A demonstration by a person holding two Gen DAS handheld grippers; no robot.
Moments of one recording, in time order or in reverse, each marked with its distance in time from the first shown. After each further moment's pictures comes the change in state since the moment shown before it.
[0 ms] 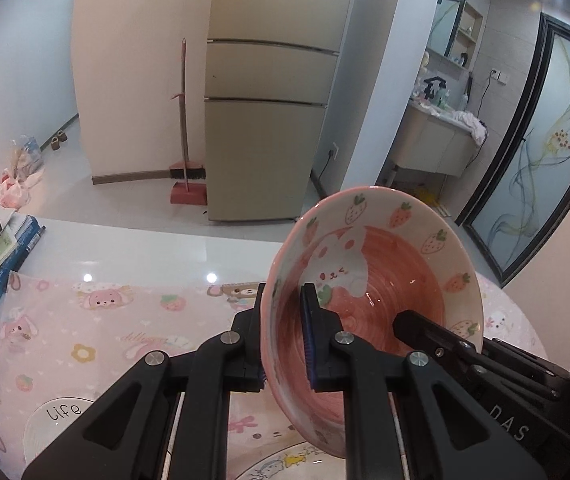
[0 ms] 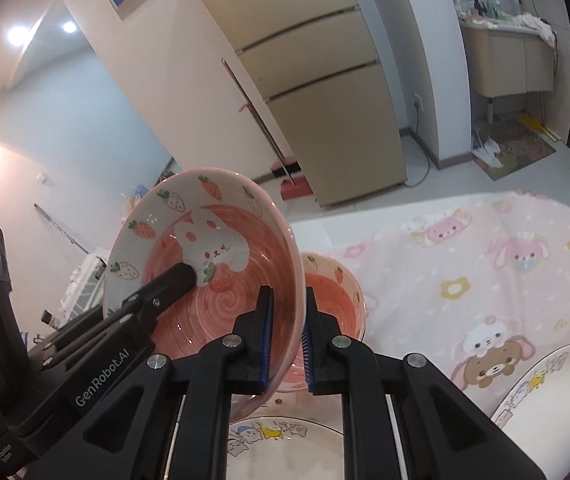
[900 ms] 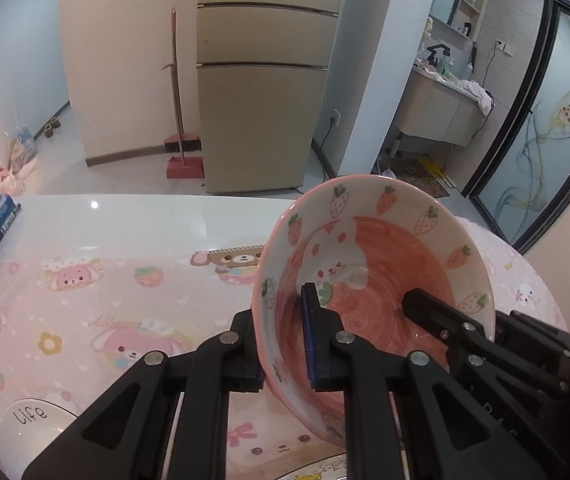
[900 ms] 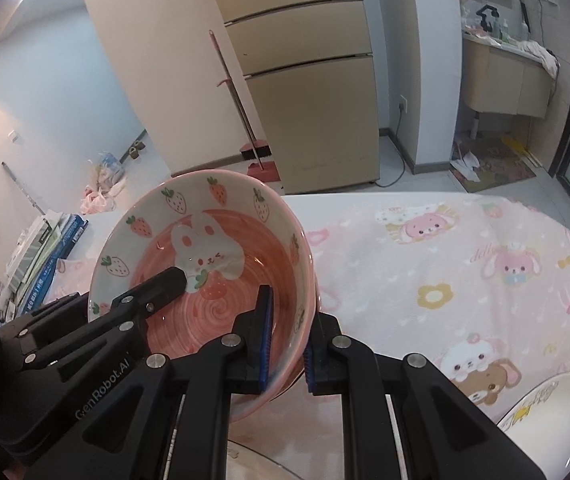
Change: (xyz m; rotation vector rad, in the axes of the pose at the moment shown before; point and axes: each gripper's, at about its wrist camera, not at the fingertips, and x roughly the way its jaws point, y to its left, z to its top) left arm 0.051 0.000 -0.021 0.033 0.096 0.004; right arm 0.040 -0.013 -0.009 -0.128 0.034 -0.138
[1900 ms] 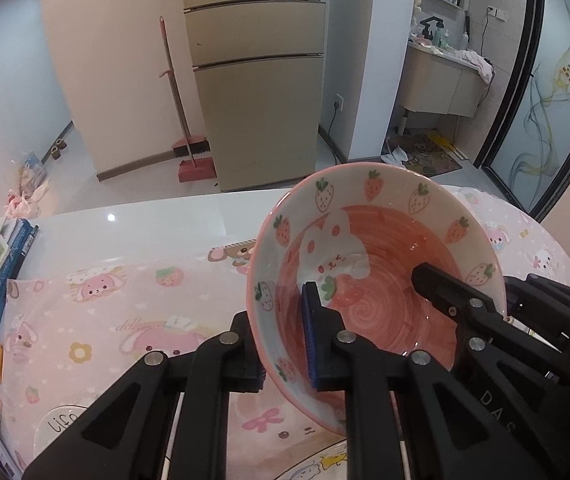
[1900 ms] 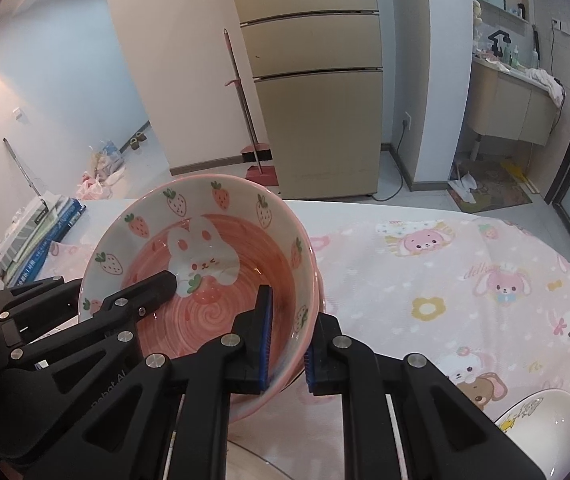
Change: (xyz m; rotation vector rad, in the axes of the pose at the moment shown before) left arm -0.002 -0.009 -0.003 0.108 0.039 0.077; right arm -0.004 0.014 -0.002 -0.086 -0.022 -0.041
